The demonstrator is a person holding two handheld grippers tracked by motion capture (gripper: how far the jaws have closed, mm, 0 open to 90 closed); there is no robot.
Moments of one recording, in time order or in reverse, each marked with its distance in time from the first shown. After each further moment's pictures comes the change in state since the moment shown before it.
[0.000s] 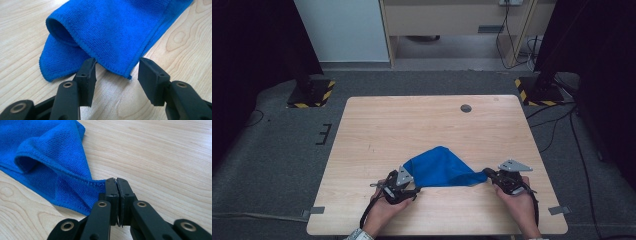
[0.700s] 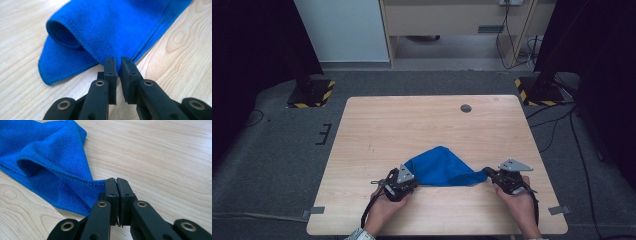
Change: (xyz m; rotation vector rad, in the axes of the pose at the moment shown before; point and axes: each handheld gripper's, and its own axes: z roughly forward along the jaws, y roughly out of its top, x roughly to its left) left arm 0.004 0.007 -0.004 -0.014 -0.017 0.003; right arm 0.001 0.003 -0.003 -0.017 -0.001 -0.003
